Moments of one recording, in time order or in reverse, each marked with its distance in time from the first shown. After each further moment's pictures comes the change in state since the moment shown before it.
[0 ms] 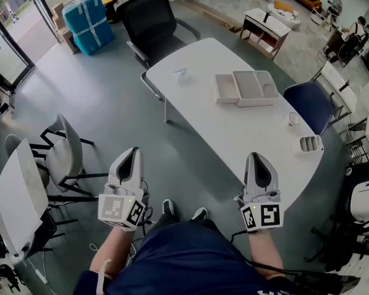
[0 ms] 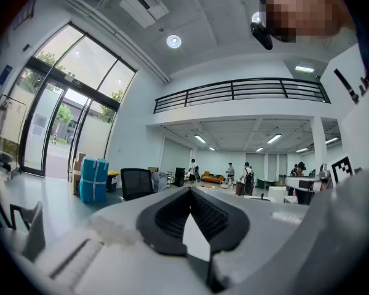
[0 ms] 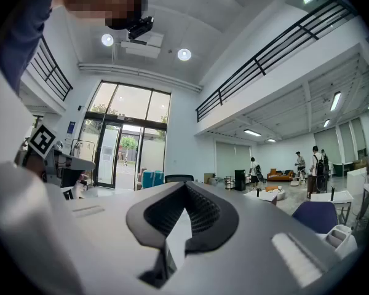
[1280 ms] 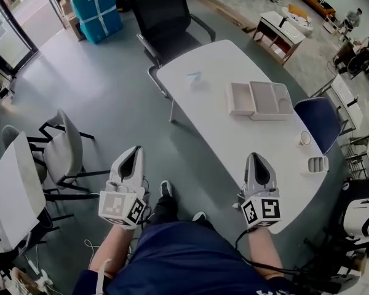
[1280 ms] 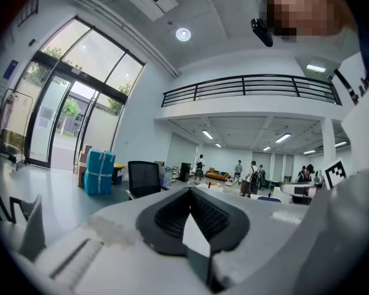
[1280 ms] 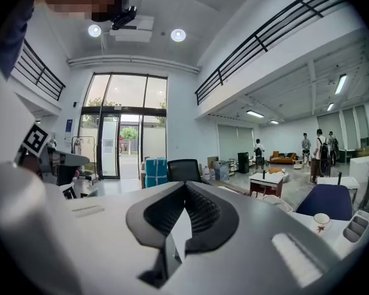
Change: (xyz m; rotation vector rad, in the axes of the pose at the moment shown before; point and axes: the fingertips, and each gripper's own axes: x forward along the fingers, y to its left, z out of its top) left arm 0.055 0.078 -0.019 -0.042 0.058 0.036; right arm 0.104 0.011 -0.053 0.070 0.159 0.013
